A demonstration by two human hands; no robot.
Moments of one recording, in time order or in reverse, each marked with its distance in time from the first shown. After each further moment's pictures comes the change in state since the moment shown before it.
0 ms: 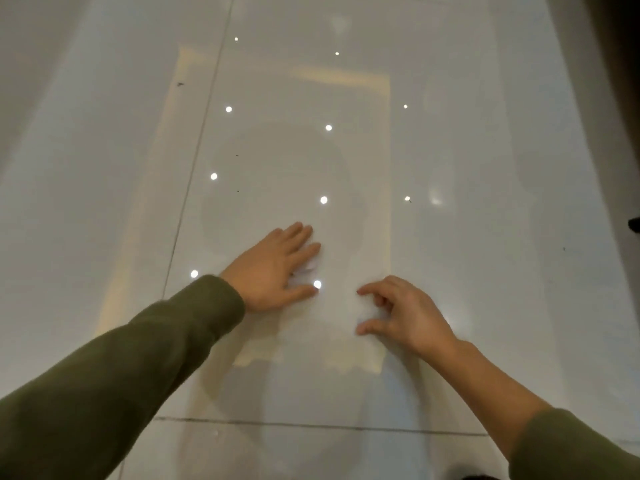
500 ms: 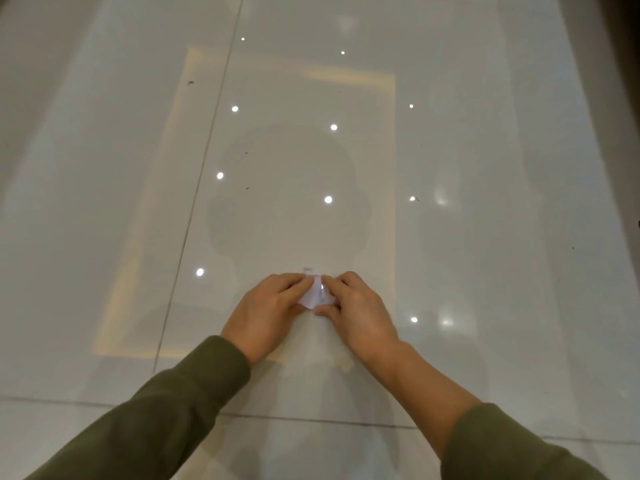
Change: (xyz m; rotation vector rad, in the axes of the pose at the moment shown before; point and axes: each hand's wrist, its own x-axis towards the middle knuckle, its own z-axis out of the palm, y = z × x) left_hand -0.050 0.029 0.043 -0.236 0.442 -0.086; right_hand 0.014 -0.055 0.051 0.039 0.078 -0.087
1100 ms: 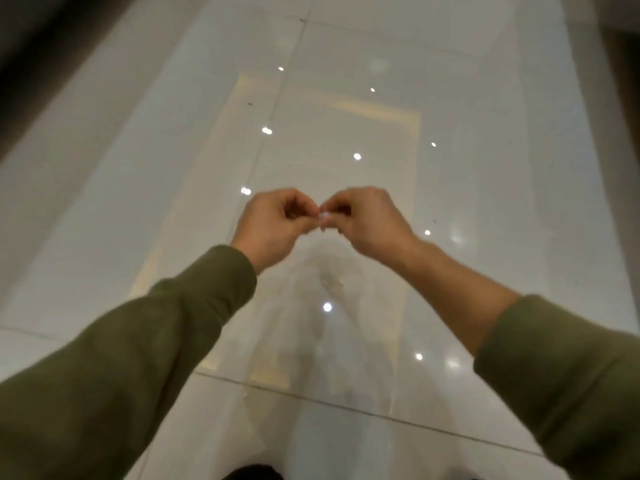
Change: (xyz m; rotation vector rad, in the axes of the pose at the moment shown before) left_hand 0.042 0.041 -0.112 -0.588 0.252 -0.435; right_hand 0.044 -0.104 -0.097 0.020 0.049 -0.274
